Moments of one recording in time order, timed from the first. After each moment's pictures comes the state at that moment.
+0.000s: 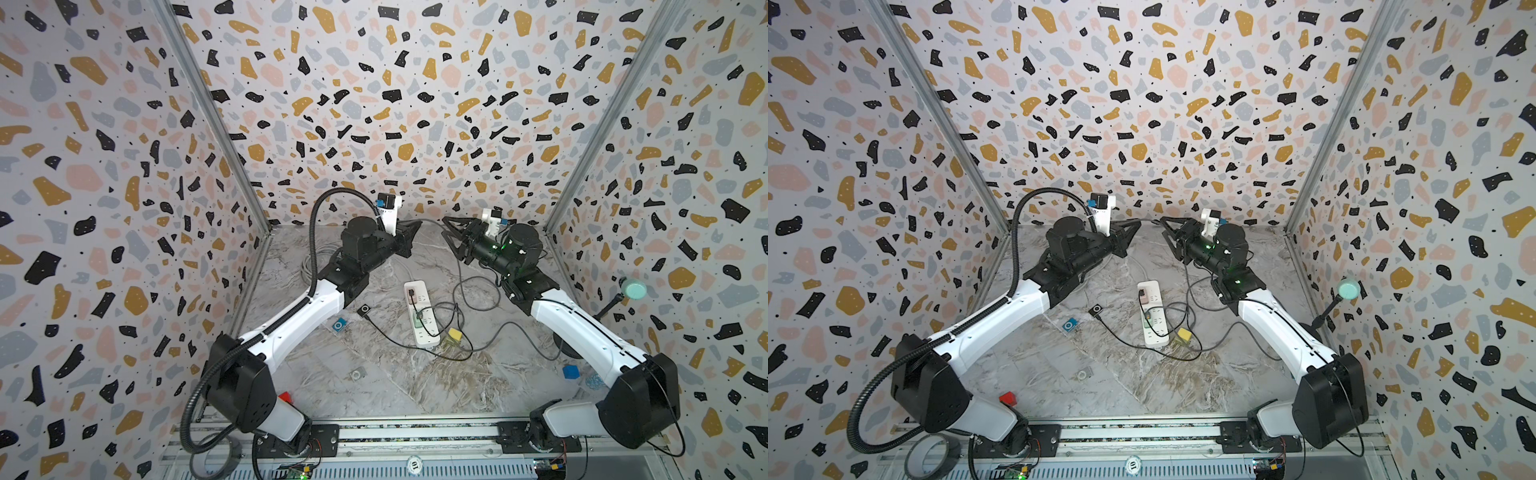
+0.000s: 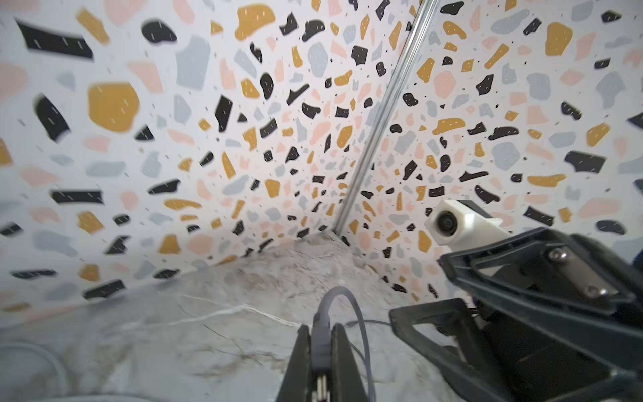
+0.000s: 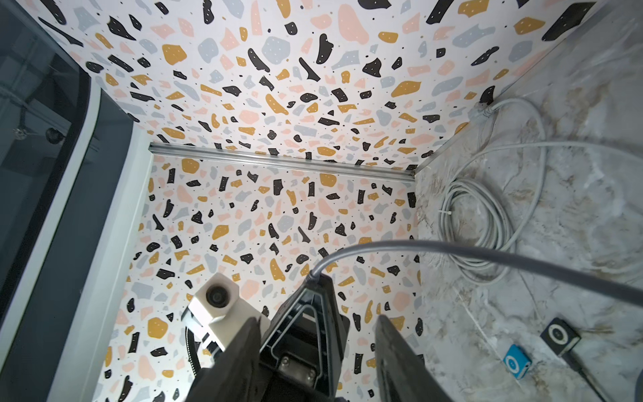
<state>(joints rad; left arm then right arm) -0.58 1.50 1.30 0.18 0.20 -0.22 0.44 1.35 1.13 0.27 -0.44 1.46</state>
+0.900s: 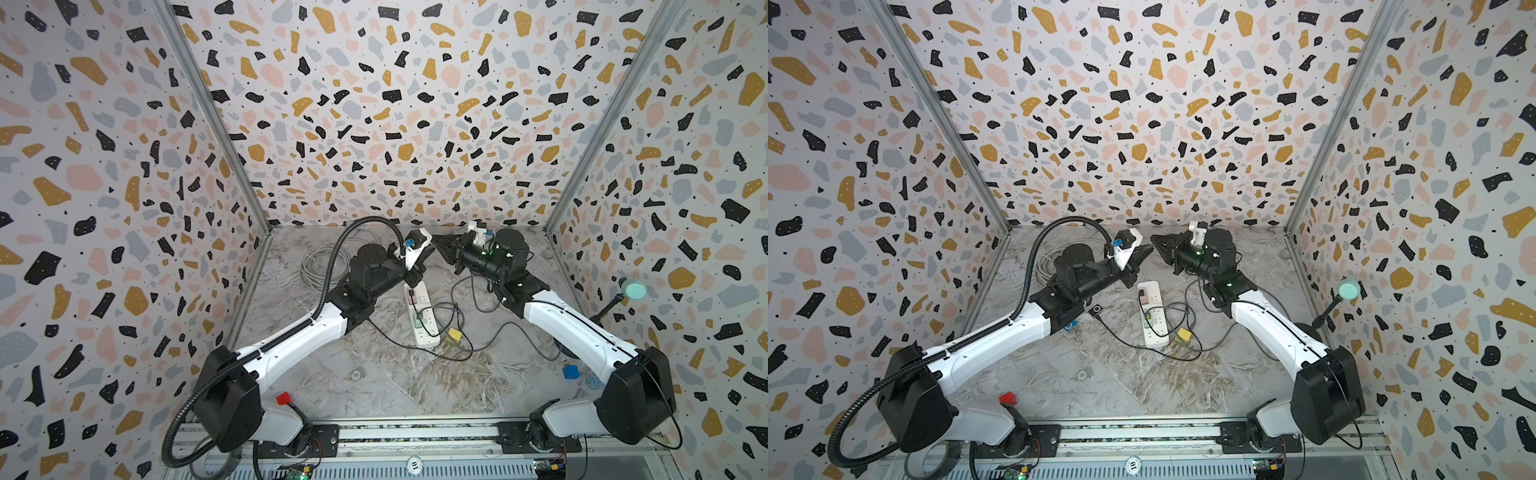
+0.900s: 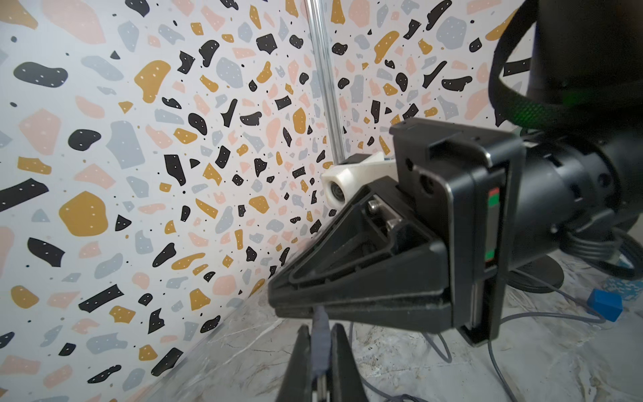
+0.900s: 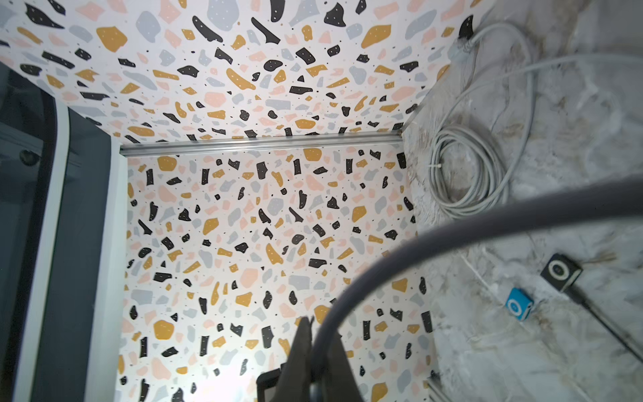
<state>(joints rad) -0.71 1.41 1.10 0.29 0.19 0.23 0.48 1.39 1.11 0.23 -0.45 1.54</state>
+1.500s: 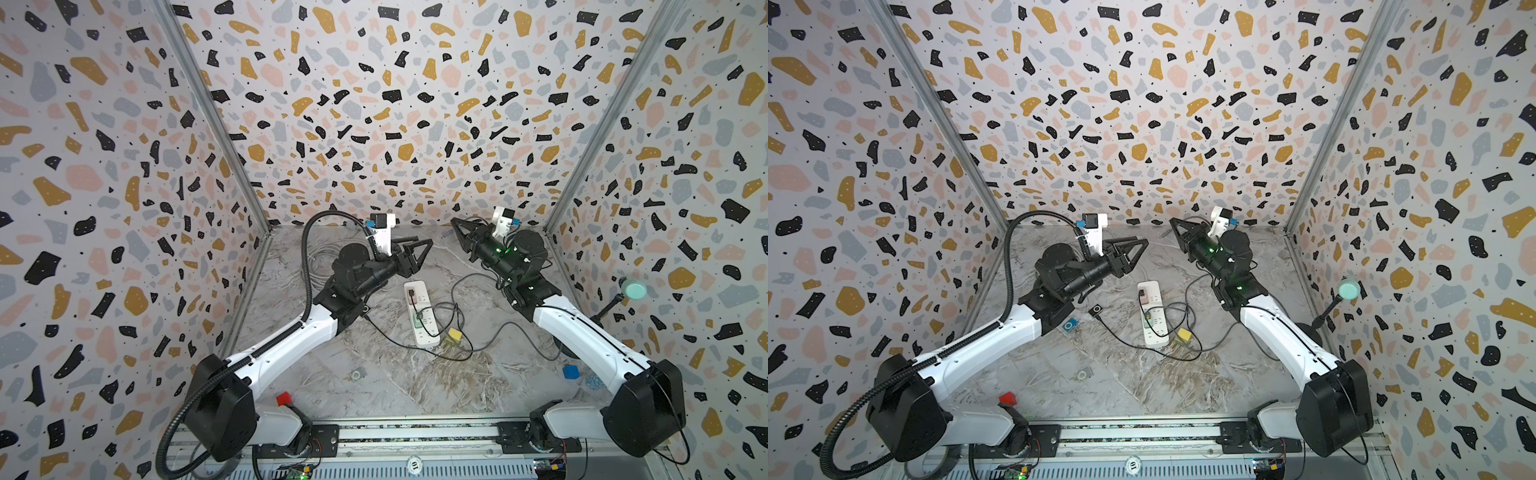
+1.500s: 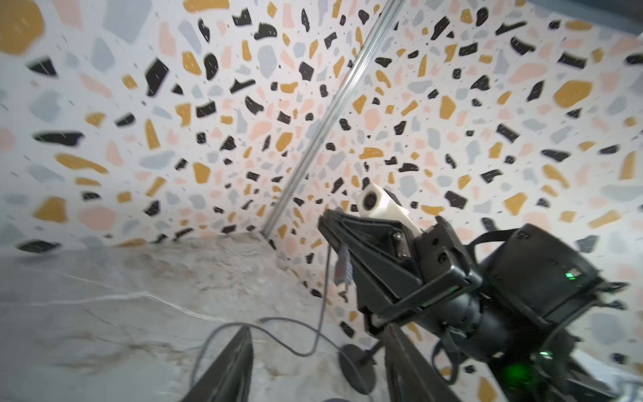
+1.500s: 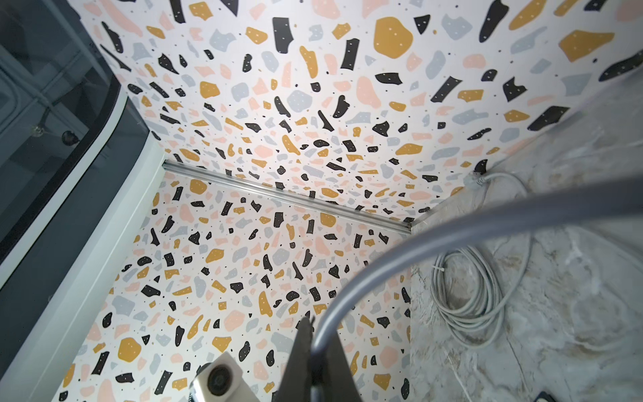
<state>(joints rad) -0.64 1.37 1.02 0.48 0.33 -0.69 0.44 1.33 1.07 0.40 -0.28 1.31</state>
